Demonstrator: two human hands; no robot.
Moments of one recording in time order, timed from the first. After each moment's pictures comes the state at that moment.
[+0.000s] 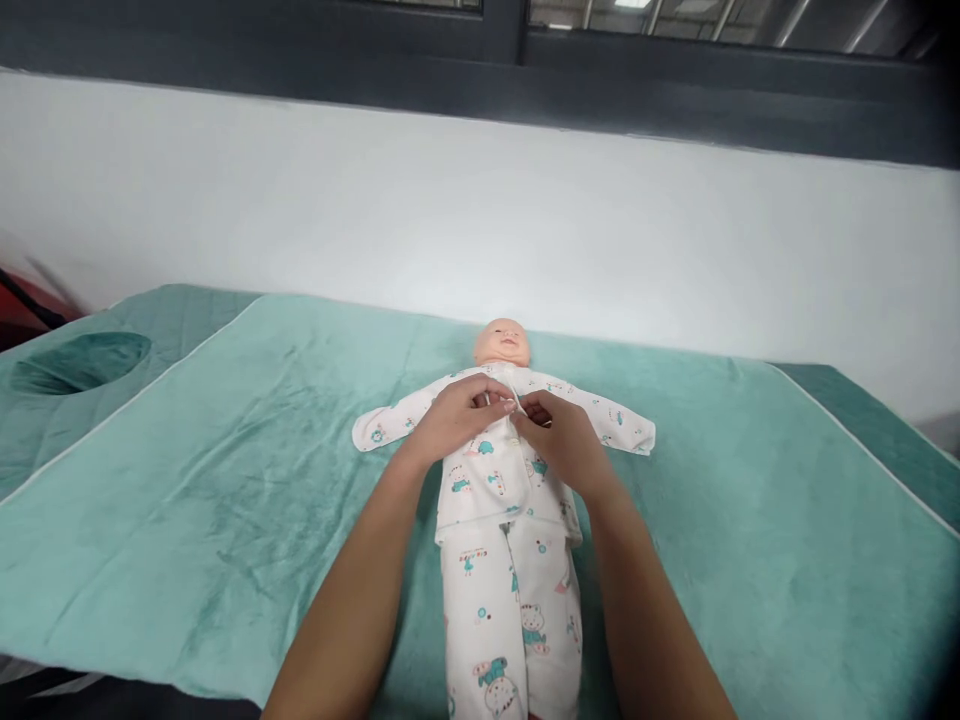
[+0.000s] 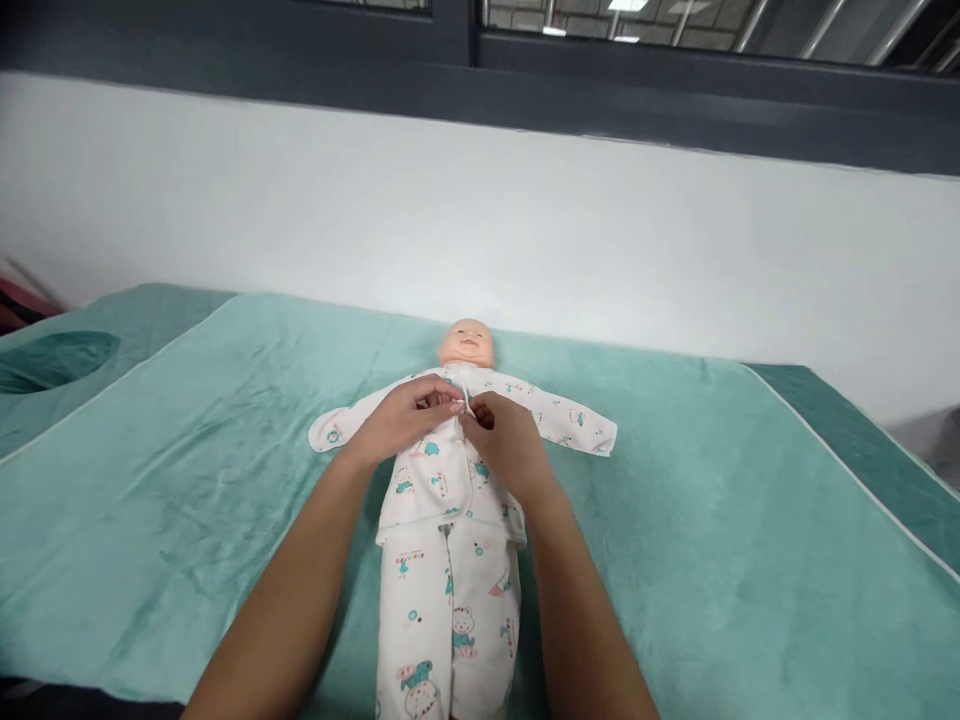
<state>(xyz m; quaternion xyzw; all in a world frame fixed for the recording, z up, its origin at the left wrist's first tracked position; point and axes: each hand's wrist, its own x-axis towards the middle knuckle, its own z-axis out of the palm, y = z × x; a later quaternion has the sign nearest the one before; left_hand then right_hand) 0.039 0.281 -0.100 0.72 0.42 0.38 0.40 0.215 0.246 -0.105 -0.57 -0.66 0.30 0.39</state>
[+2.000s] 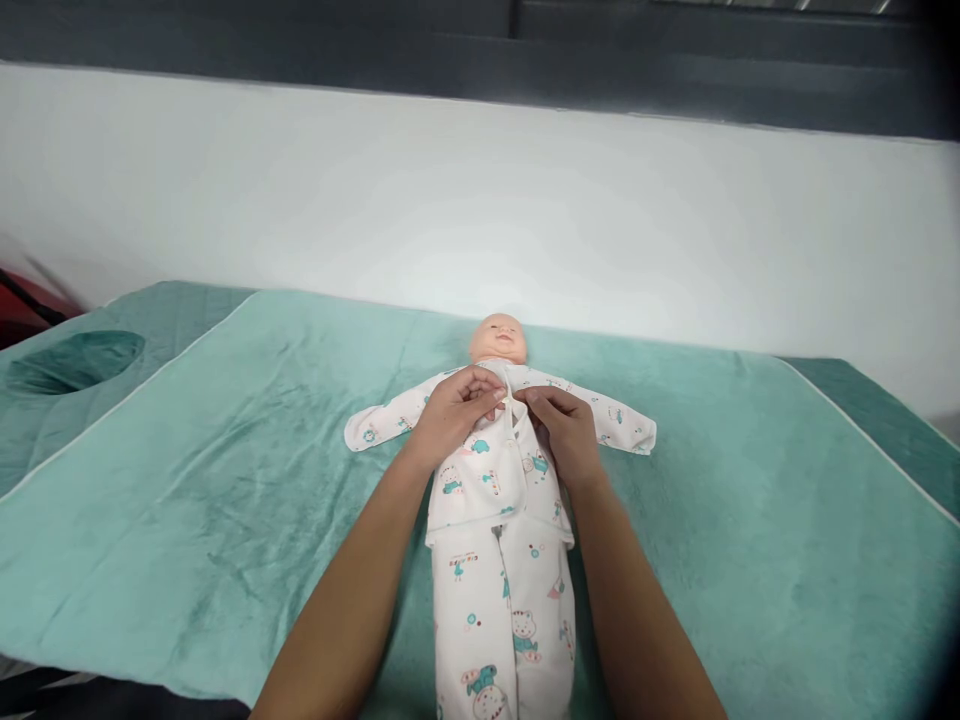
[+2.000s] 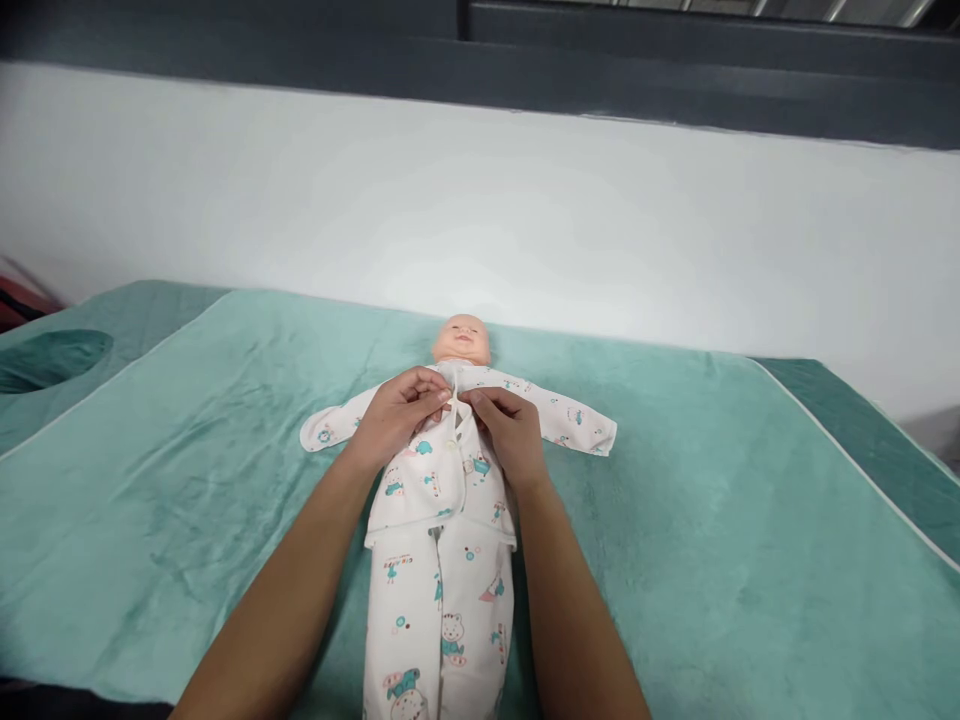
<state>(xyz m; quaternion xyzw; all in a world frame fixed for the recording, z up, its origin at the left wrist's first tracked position) 0.052 0.284 -0.113 0.58 0.38 0.47 0.55 0.220 0.265 -0.138 -0.44 -0.48 0.47 0.59</state>
